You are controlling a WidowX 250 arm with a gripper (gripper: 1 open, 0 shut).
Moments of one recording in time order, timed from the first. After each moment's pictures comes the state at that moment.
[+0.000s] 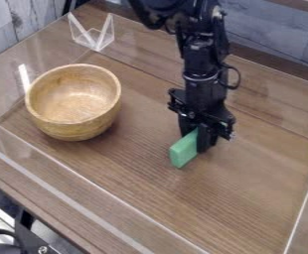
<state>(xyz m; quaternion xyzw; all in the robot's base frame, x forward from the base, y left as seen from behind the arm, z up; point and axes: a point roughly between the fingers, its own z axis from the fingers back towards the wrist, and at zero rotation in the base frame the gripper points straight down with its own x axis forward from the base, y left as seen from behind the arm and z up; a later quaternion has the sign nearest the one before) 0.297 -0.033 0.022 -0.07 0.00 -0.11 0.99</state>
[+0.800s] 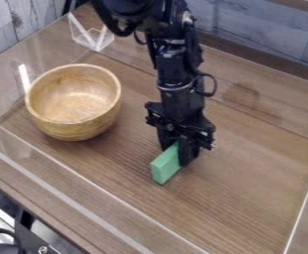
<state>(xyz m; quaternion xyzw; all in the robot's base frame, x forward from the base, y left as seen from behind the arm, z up) 0.260 -0.019 0.024 -0.10 0.03 -0.07 0.99</state>
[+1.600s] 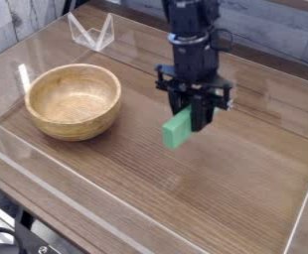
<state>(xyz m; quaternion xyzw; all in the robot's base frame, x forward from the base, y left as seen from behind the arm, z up) 0.278 -0.022 0.078 -0.10 0.03 -0.07 0.99</state>
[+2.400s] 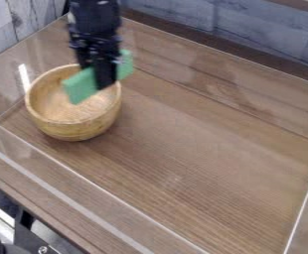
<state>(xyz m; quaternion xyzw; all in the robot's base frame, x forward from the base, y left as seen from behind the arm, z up) 0.240 0.111 0.102 -0.09 0.02 -0.10 0.99</state>
